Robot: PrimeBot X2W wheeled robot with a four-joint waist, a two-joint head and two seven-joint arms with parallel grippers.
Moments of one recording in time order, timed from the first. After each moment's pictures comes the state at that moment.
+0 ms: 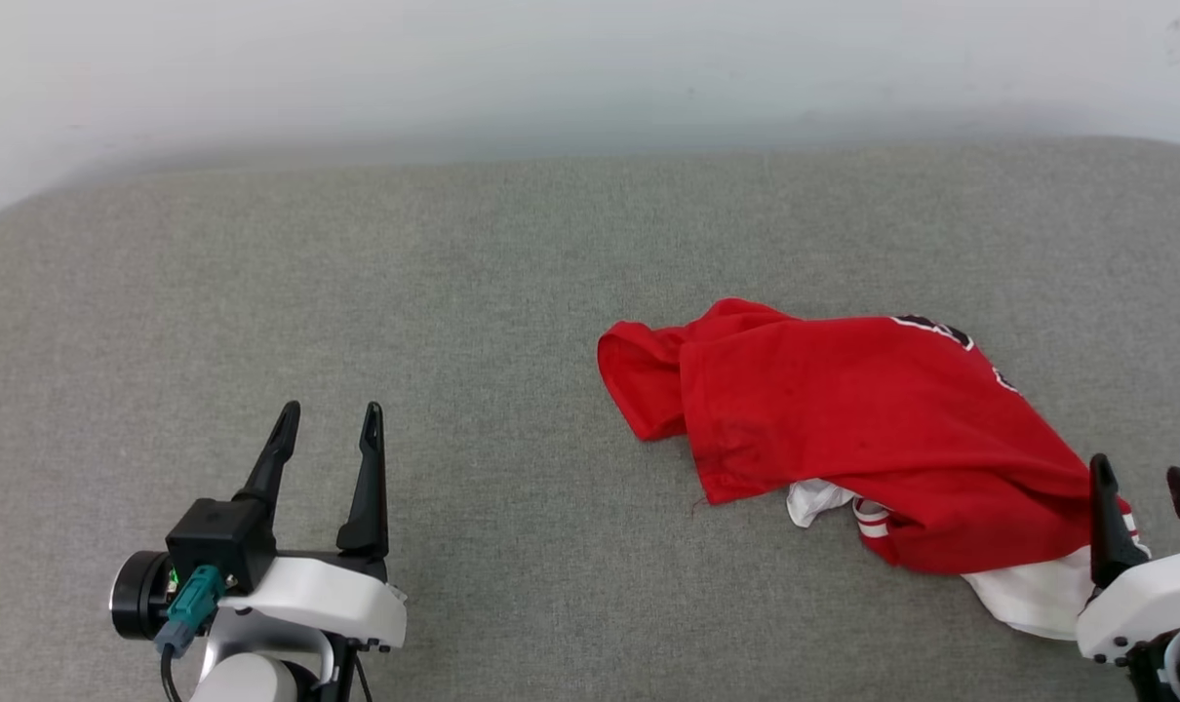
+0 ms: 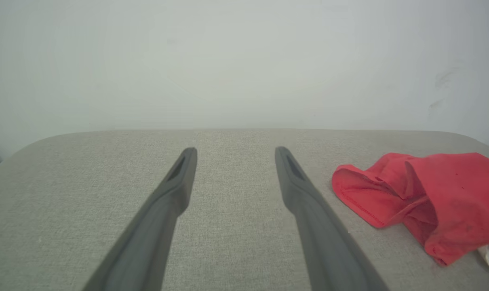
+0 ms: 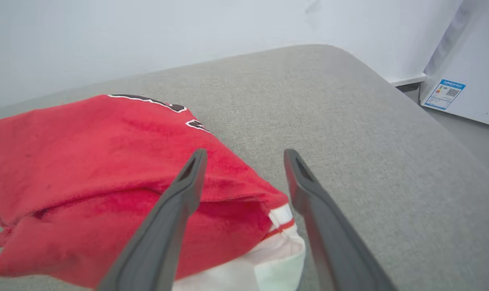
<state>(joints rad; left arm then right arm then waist) -0.12 0.34 -0.32 0.05 -0.44 0.21 -0.26 -0.08 -0.06 -0.35 0.13 0.15 0.13 0.12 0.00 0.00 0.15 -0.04</state>
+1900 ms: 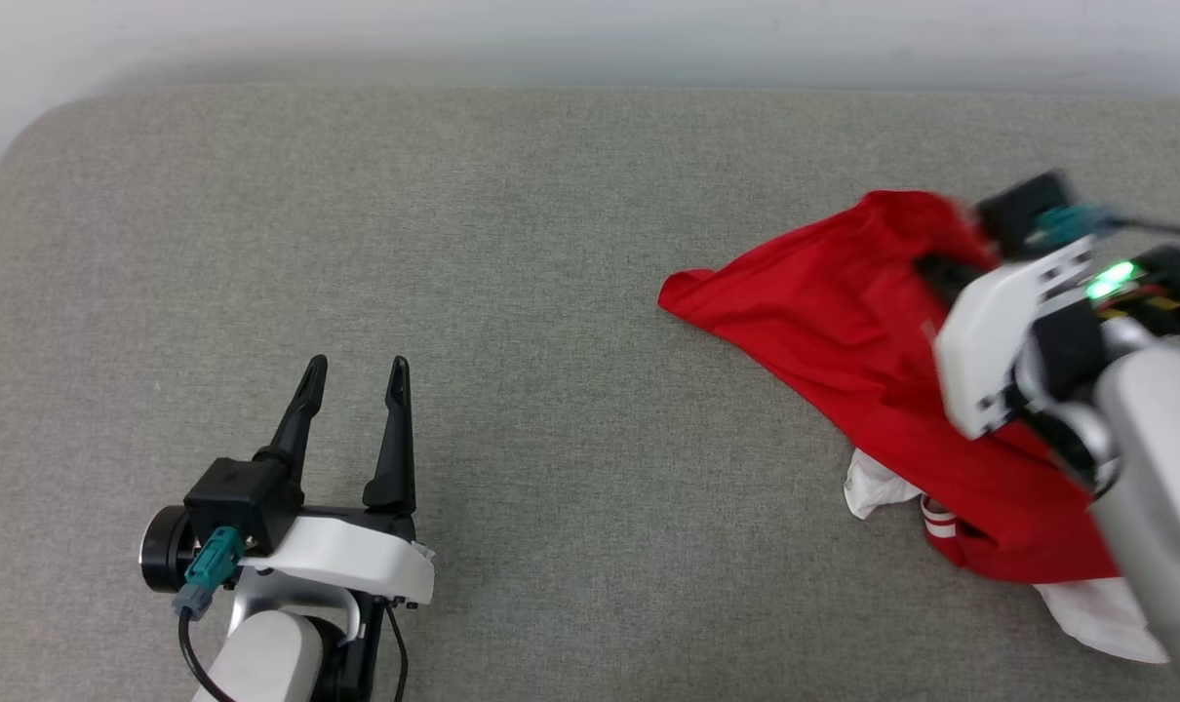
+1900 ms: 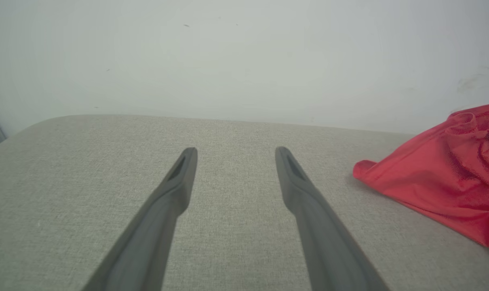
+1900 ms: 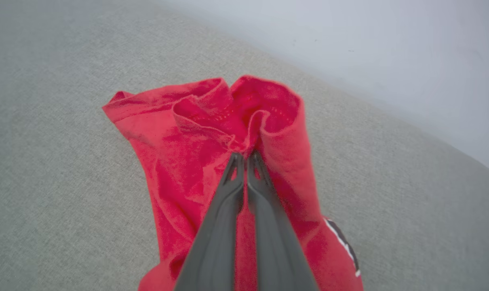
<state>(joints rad) -0.19 0.24 -0.27 0.08 -0.39 0.13 -0.26 -0.65 -0.36 0.42 0.35 0.34 0.13 0.43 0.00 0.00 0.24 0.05</state>
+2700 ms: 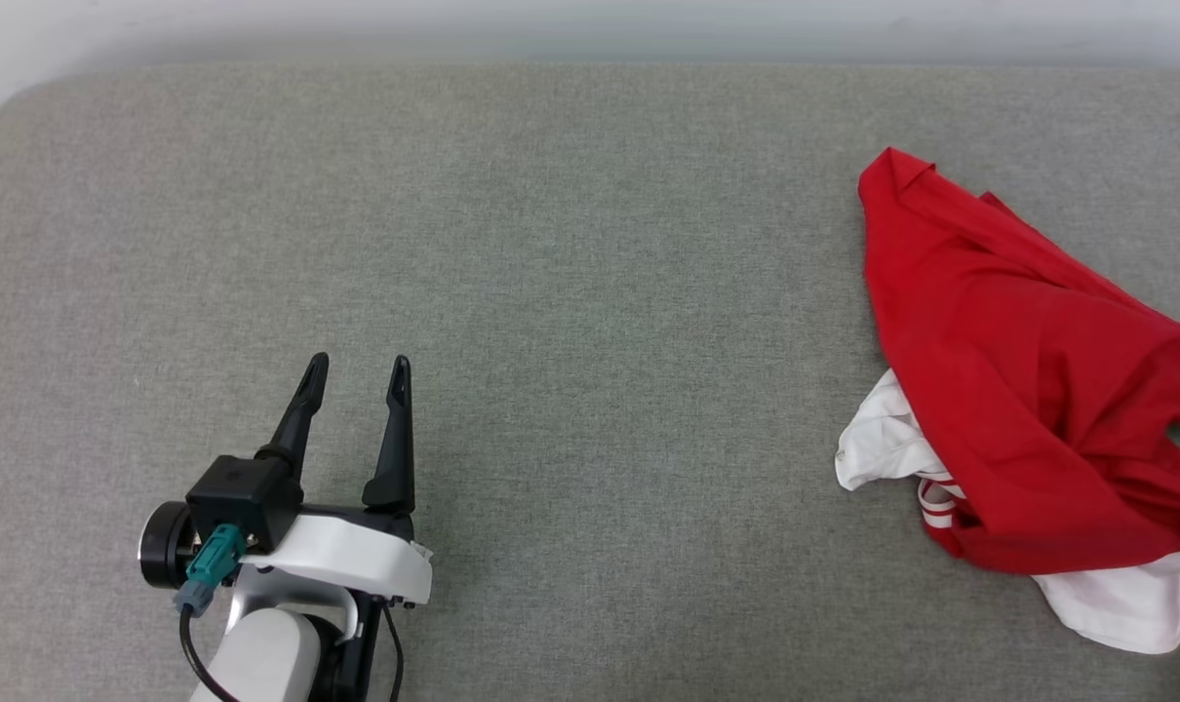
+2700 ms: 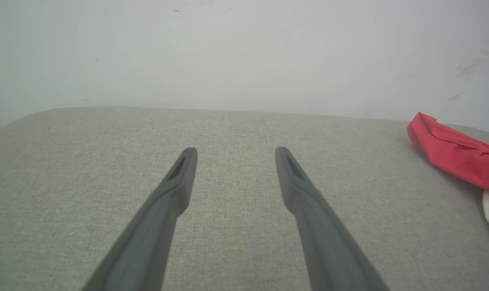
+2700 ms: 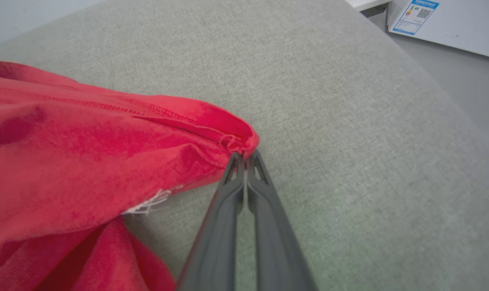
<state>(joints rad) -0.19 0.23 -0.25 0.09 -0.36 0.10 -0.26 -0.45 -0.23 -0.60 0.59 0.07 0.13 0.25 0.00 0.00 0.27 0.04</state>
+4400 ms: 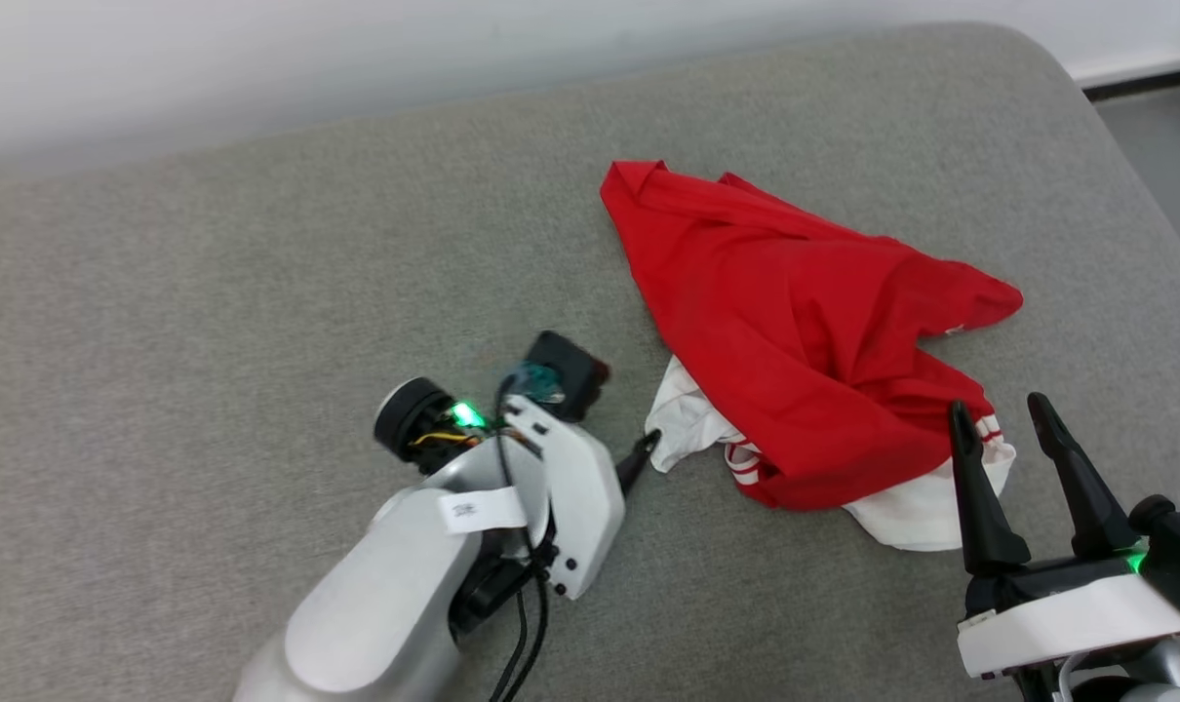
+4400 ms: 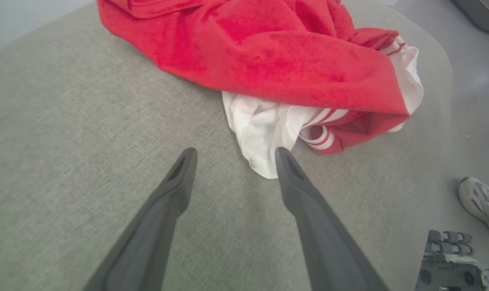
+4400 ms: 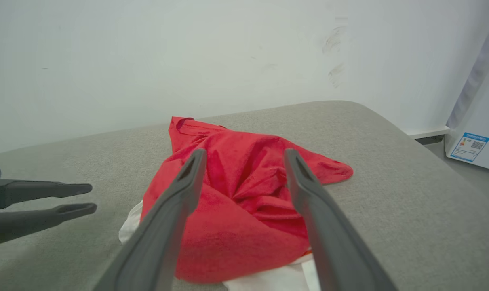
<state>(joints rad) -0.51 0.22 -0.61 0.23 -0.43 -0.12 0.39 0.03 -0.05 -0.02 -0.19 0.22 0.13 -0.05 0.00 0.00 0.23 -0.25</state>
